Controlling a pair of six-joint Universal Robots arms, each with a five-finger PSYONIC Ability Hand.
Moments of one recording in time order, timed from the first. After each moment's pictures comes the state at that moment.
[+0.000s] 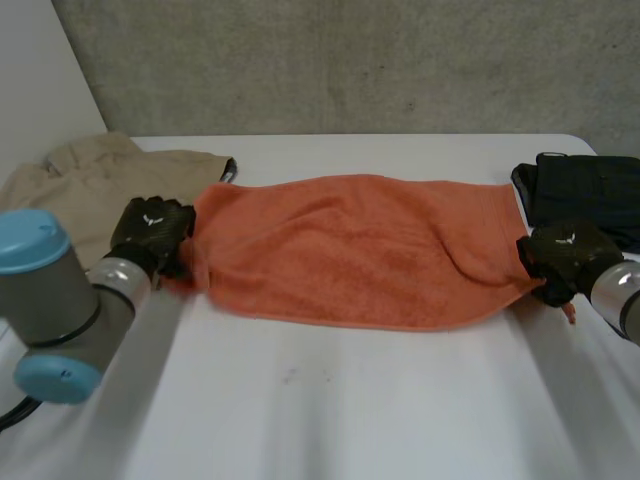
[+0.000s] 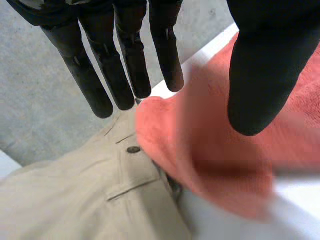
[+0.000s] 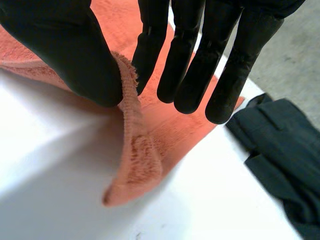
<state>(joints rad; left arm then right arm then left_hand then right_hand) 4.47 -2.00 -1.73 3.58 -1.46 3.55 1.59 -1.23 1.69 -0.01 1.23 2.53 0.67 0.68 0.68 0.67 0.50 1.00 1.18 1.19 1.19 1.00</state>
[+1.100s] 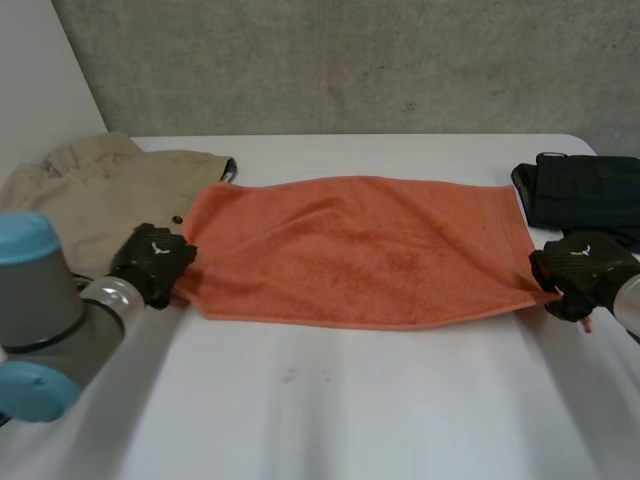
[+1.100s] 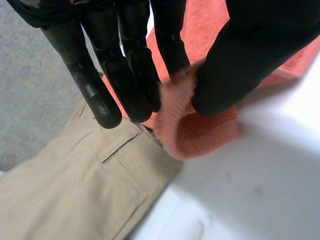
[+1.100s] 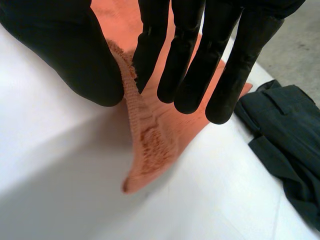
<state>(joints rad) 4.50 -2.01 -1.73 3.41 -1.40 3.88 1.52 -1.27 1.72 0.08 1.19 2.45 1.13 1.19 1.19 1.20 0.98 1.00 1.18 1.19 1.19 1.00</state>
